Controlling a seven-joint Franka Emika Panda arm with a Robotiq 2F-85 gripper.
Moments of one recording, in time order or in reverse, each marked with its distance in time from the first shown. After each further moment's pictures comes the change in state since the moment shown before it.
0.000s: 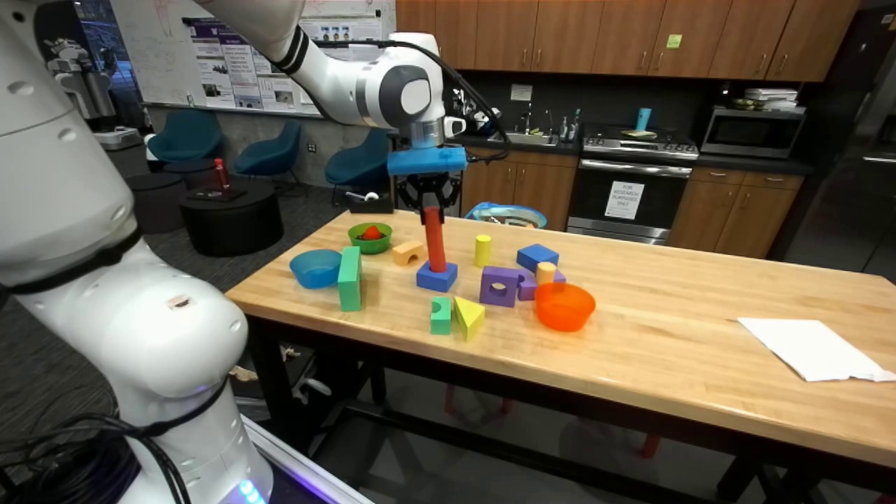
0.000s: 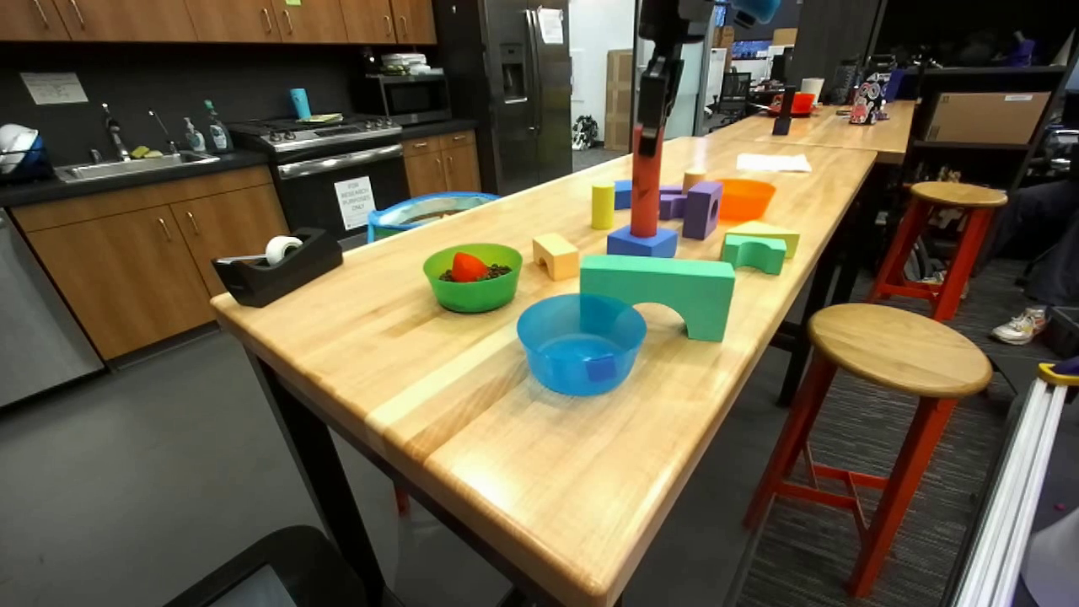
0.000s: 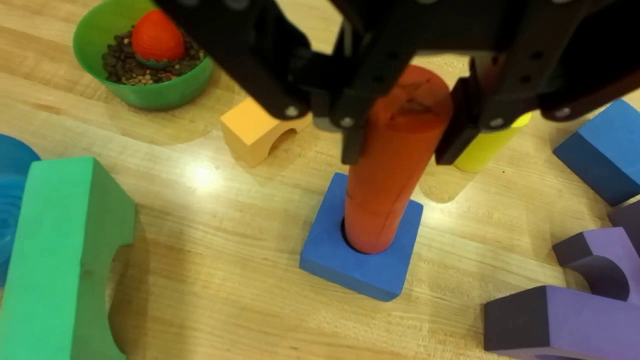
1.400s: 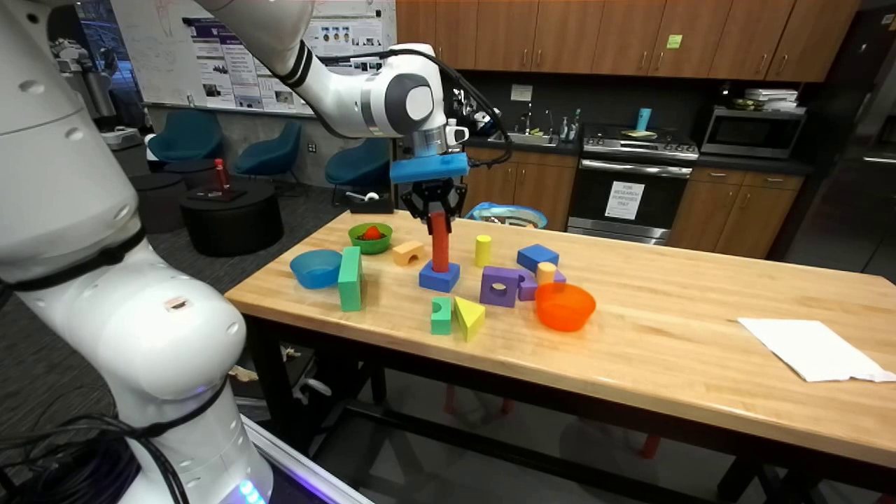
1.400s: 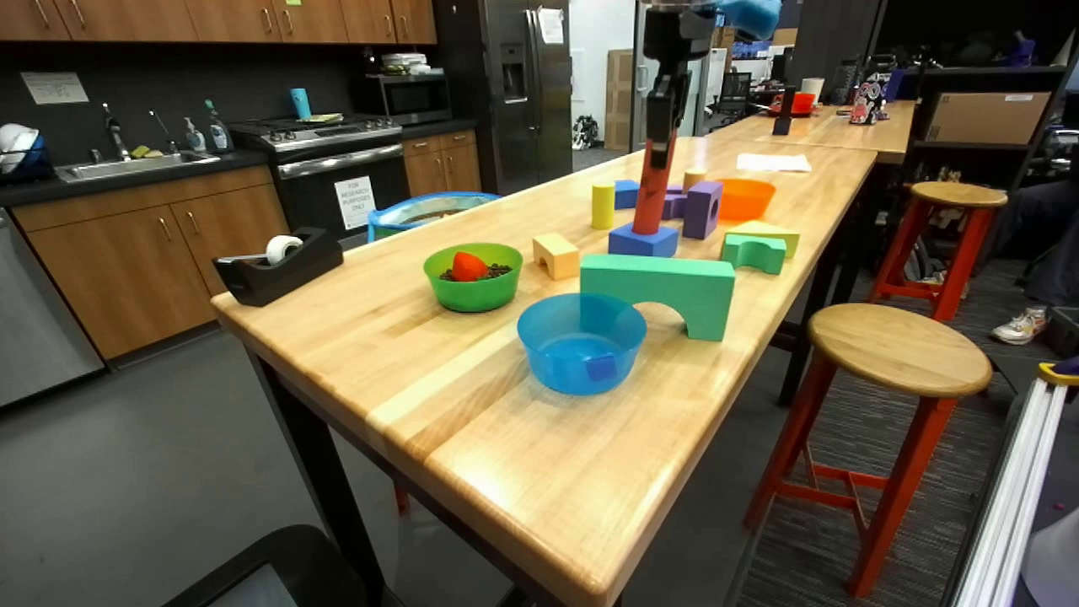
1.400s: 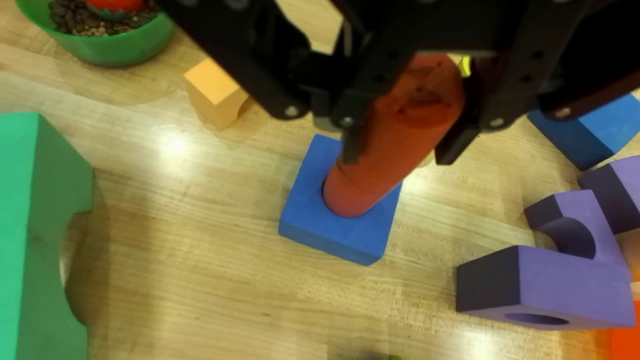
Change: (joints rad) arm -0.024 0.031 0.014 -0.006 -0.109 0.005 0.091
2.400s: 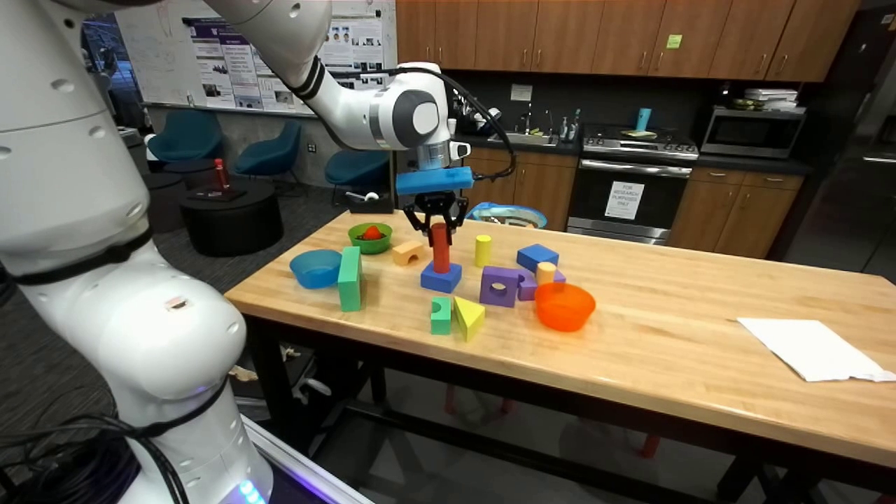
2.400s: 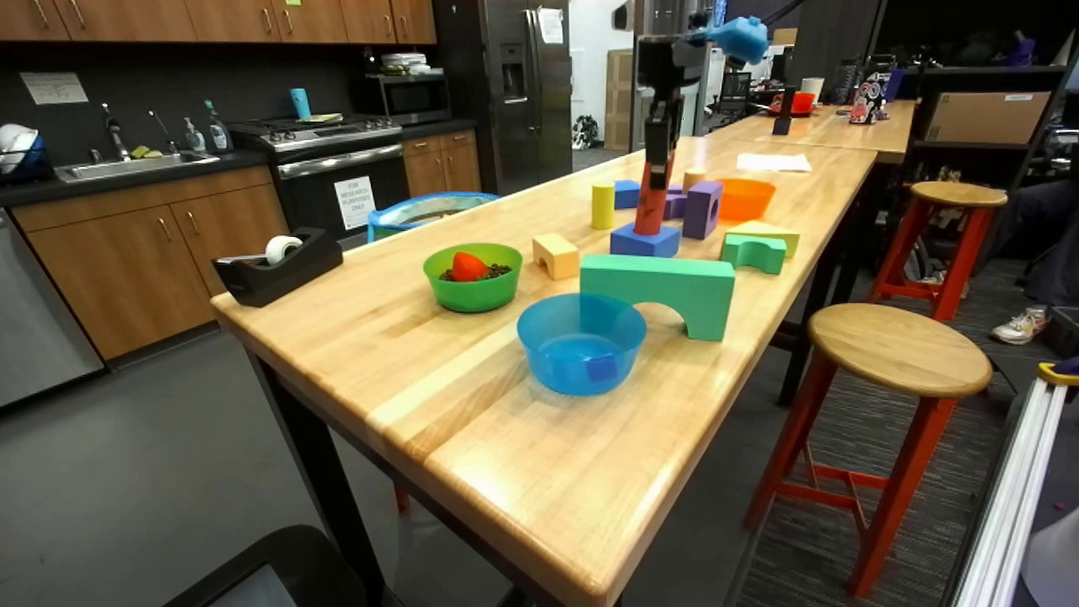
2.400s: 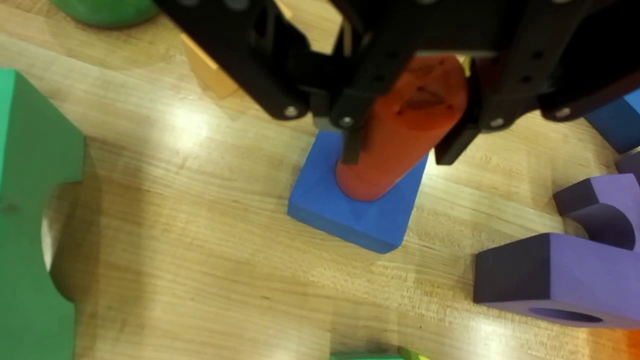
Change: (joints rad) arm -0.002 0.072 -0.001 0.019 0.002 0.001 -0.037
